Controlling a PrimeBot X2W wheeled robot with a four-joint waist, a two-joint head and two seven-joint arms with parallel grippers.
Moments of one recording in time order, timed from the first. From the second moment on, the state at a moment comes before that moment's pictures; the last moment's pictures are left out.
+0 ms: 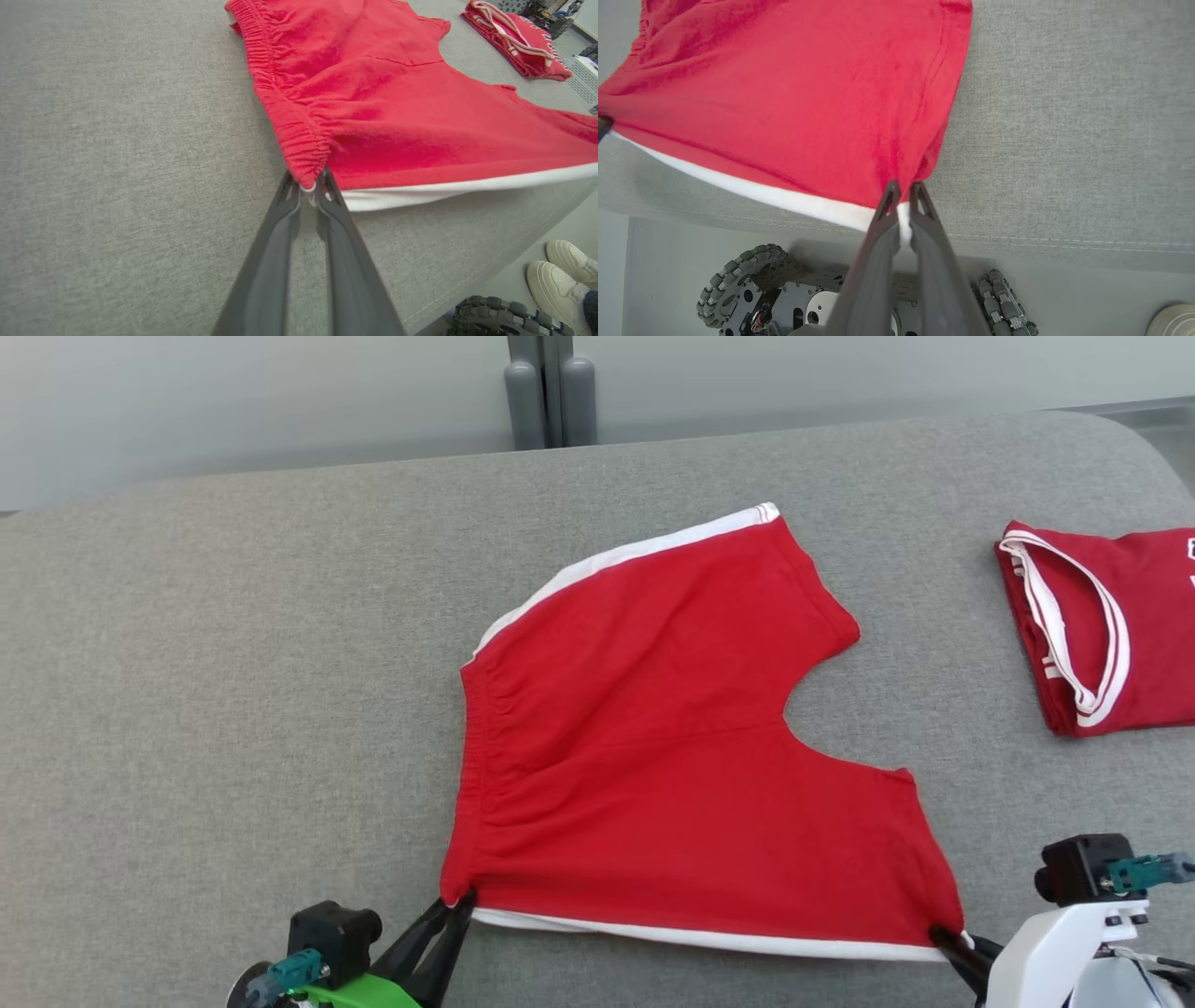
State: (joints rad) left arm -0.06 0.43 -0.65 0.10 -0.69 0.04 -0.05; right arm 0.25 -0.12 -0.06 -0.37 0.42 0.13 0.88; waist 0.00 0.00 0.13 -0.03
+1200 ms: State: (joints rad) left arm -0.68 0.18 -0.57 0.36 -0.80 0.06 0.16; right arm -0.71 -0.37 0.17 0.24 0.39 0.13 0.54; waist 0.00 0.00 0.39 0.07
